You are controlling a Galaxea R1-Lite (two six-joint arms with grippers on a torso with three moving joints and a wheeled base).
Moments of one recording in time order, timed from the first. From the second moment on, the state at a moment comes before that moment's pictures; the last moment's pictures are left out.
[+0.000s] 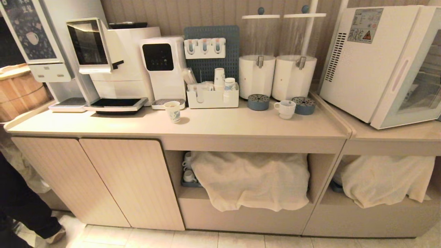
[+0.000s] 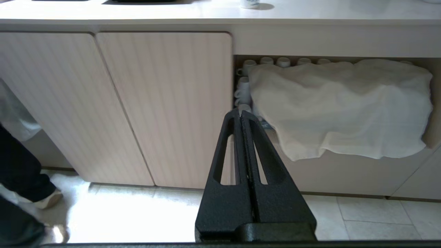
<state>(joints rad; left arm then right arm) 0.00 0.00 0.00 0.00 0.00 0.00 0.00 0.00 0.00 -0.02 0.01 0.00</state>
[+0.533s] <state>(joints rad) 0.00 0.00 0.00 0.00 0.00 0.00 0.00 0.00 0.00 -0.03 0.01 0.00</state>
